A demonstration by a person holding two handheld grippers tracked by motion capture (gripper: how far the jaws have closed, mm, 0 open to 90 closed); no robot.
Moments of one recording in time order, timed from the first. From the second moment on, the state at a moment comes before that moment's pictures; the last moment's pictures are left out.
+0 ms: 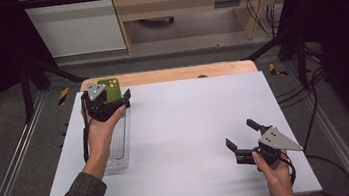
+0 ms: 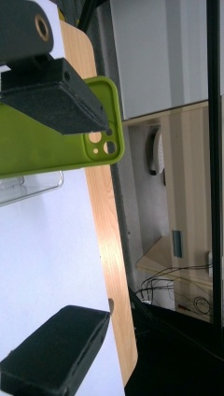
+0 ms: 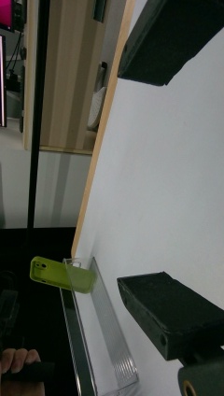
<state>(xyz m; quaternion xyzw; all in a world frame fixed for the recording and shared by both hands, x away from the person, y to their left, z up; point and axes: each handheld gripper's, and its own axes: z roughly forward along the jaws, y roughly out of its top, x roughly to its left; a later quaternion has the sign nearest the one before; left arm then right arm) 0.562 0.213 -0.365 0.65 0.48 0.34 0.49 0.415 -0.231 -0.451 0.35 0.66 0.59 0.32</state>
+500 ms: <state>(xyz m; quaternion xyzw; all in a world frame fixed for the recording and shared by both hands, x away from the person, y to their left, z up) 0.550 0.206 -0.363 0.67 0.45 0.33 0.49 0.415 -0.231 -0.452 0.35 0.66 0.59 0.31</state>
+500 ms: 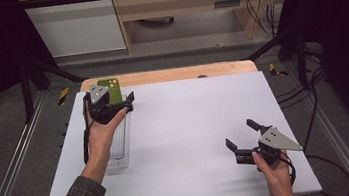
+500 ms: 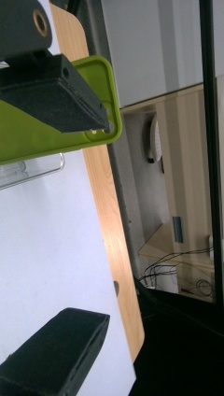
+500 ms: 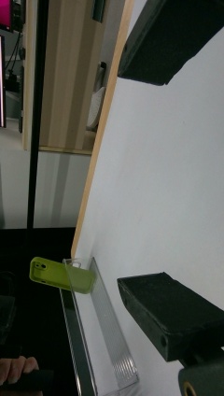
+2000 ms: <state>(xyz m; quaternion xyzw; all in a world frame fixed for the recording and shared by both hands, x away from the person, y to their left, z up) 0.505 0.195 -0.356 0.70 0.35 0.28 0.56 0.417 -0.230 -0.451 0.36 0.66 0.58 0.31</state>
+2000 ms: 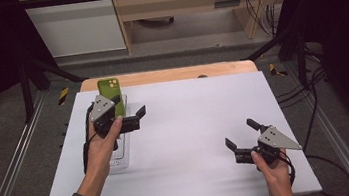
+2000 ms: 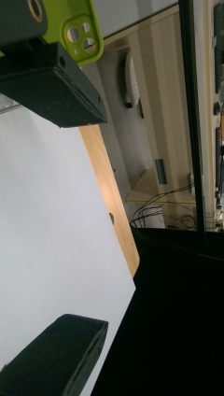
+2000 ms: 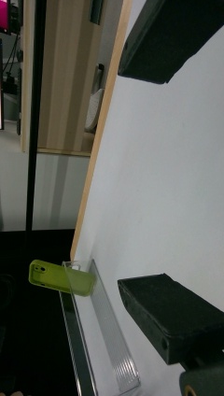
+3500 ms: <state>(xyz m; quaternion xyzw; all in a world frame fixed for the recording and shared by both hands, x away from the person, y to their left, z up) 0.460 0.256 -0.336 0.65 0.34 0.32 0.60 0.418 -0.228 -0.454 0.36 0.67 0.58 0.31</state>
